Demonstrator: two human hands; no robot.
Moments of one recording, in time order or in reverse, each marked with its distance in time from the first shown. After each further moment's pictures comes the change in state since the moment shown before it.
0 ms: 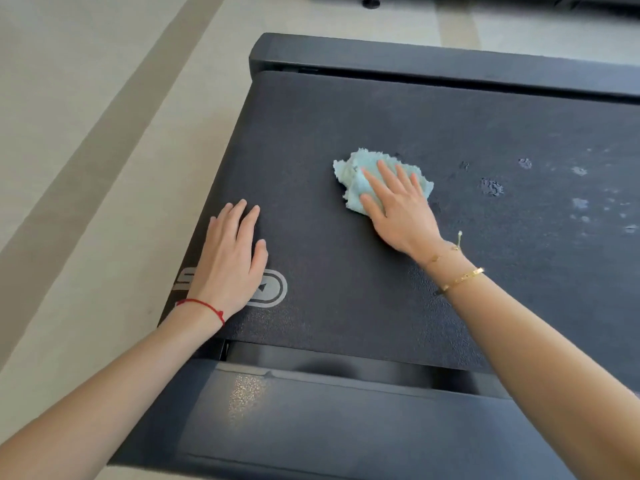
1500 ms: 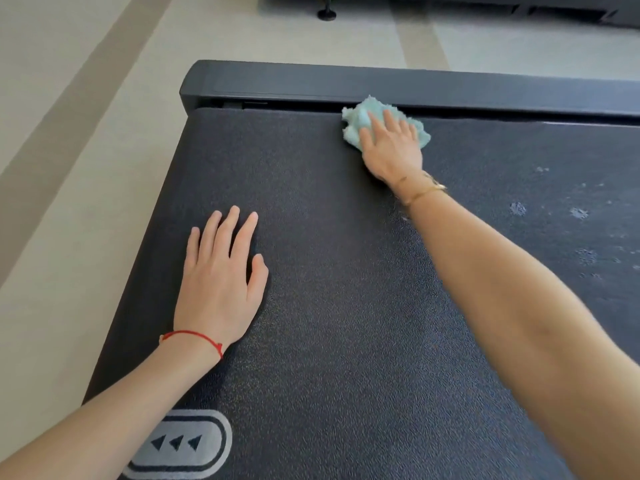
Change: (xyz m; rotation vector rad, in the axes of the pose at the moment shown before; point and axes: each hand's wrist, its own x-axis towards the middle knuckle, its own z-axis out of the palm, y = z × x) left_hand 0.125 0.033 0.036 0.172 -0.017 0.087; right_hand 0.214 0.085 -0.019 -0.059 0.103 0.272
